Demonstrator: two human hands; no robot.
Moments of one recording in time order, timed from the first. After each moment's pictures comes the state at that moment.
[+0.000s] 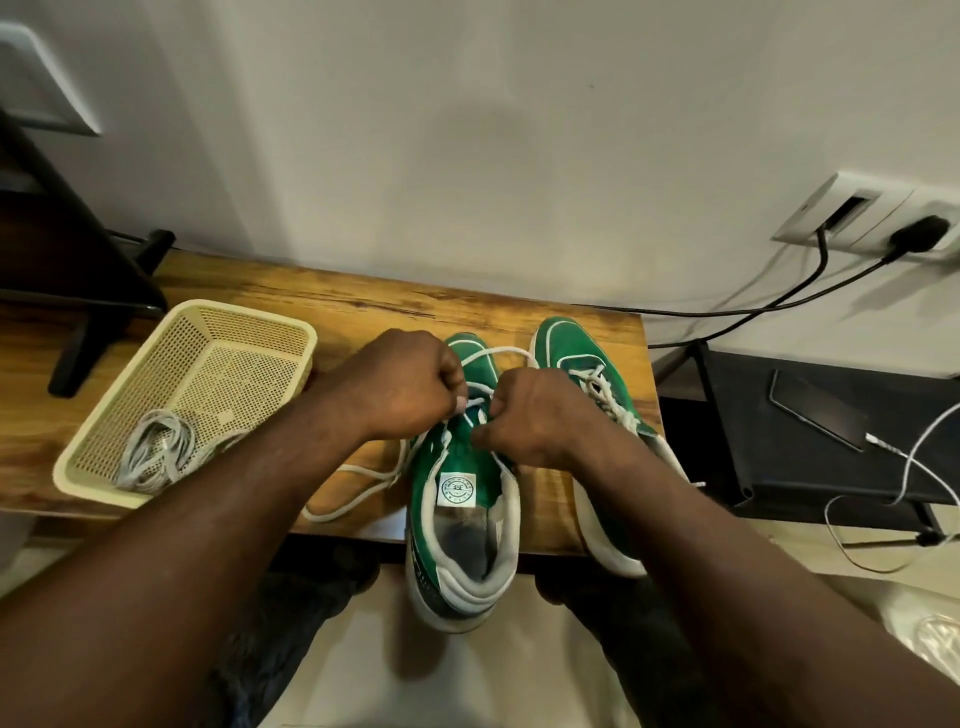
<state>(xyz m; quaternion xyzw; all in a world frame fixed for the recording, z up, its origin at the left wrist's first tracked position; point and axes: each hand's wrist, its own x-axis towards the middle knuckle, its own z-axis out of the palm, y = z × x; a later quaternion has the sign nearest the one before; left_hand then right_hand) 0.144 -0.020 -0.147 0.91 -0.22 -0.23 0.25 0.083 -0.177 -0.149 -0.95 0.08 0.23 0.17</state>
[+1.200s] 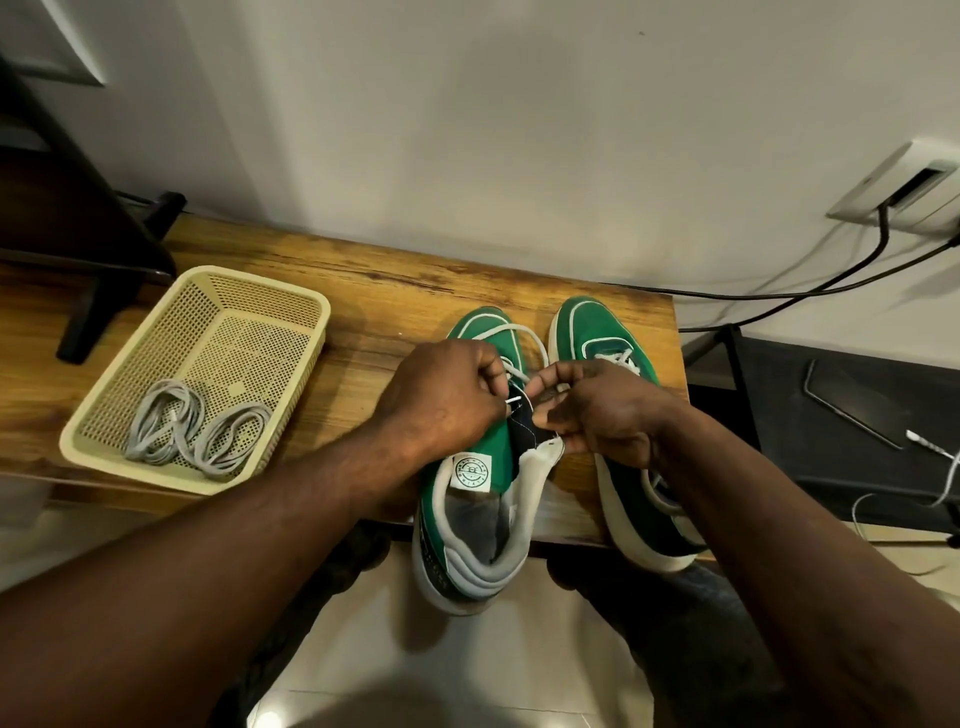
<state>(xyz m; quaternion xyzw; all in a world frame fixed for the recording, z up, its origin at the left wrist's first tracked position) 0.116 -0.041 -0.191 0.91 -0.14 -0.17 0.36 0.083 -0.232 -0.188 -0.70 0.26 0.30 0.60</state>
